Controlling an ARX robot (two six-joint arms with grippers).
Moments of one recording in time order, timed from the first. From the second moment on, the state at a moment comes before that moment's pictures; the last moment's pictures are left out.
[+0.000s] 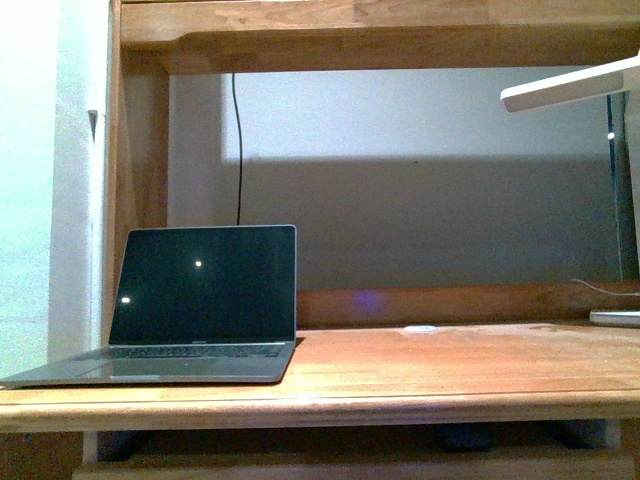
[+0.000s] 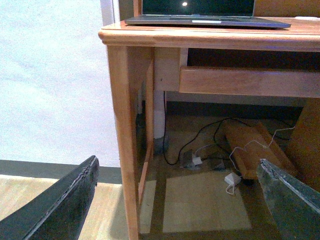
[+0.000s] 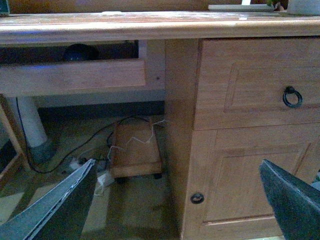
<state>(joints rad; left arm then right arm) -0.01 0.00 0.01 0.00 0.00 0.00 0.00 0.00 0.02 0.00 0.00 0.00</state>
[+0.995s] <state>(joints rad) 0.10 1.63 0.48 1.11 0.27 1.08 0.00 0.00 0.02 0.00 0.00 0.00</state>
